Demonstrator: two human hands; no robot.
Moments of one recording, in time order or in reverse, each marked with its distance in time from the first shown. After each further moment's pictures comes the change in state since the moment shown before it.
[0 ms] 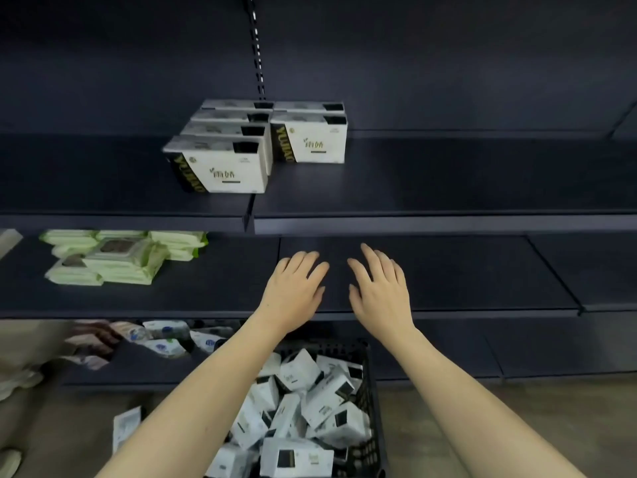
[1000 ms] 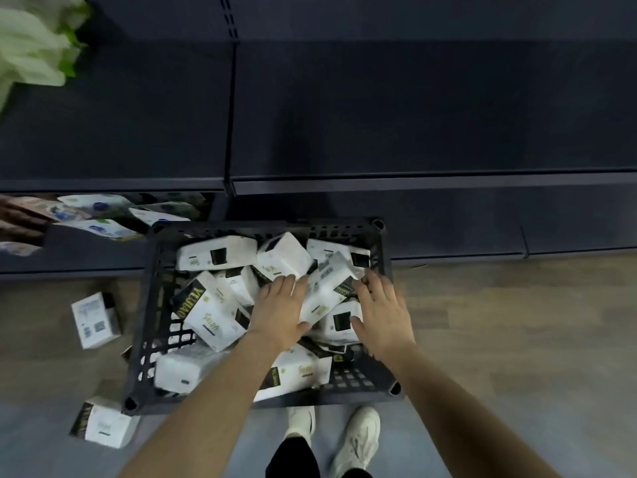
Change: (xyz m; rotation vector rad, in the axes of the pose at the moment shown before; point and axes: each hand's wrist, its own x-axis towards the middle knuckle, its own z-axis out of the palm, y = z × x) left_hand -0.176 0.046 0.293 -0.214 -0.888 -0.242; right_hand -0.239 0.022 0.241 0.016 -0.749 0.211
